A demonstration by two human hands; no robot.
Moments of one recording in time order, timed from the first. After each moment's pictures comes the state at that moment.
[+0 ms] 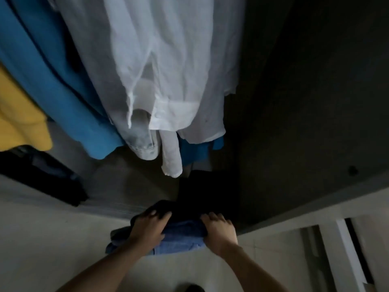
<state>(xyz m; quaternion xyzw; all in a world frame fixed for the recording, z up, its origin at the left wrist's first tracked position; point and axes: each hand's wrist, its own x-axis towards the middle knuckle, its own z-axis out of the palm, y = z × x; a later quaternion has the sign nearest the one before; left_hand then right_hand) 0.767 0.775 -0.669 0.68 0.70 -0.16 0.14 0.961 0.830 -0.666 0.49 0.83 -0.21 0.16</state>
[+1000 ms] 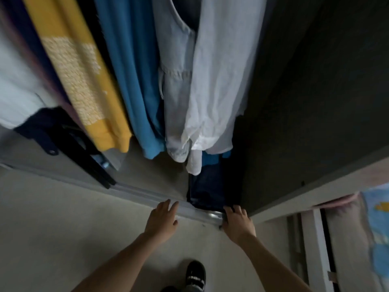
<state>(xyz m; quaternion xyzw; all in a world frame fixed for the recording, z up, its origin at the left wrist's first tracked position) 0.774 0.713 -0.578 0.61 0.75 -0.05 0.24 0.983 0.796 -0.538 0.57 0.76 -0.24 0.21</state>
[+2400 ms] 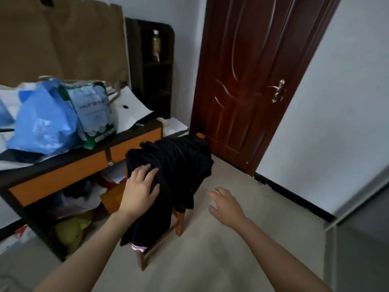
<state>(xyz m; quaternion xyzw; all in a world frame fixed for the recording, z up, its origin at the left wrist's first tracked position) 0.989 0.081 -0.266 -0.34 0.91 0.11 -0.23 0.785 0.247 -0.293 -0.52 0.84 -0.07 0.10</state>
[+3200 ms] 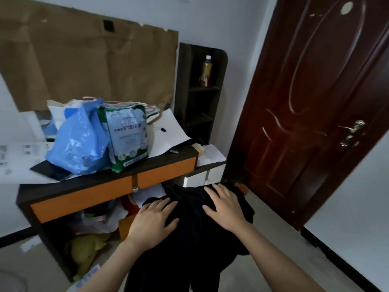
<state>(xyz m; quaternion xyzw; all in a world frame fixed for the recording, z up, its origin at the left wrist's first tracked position) 0.931 -0.061 -0.285 -0.39 0.91 0.05 -0.10 0.699 -0.002 -0.278 -0.65 0.75 -0.07 0.01</state>
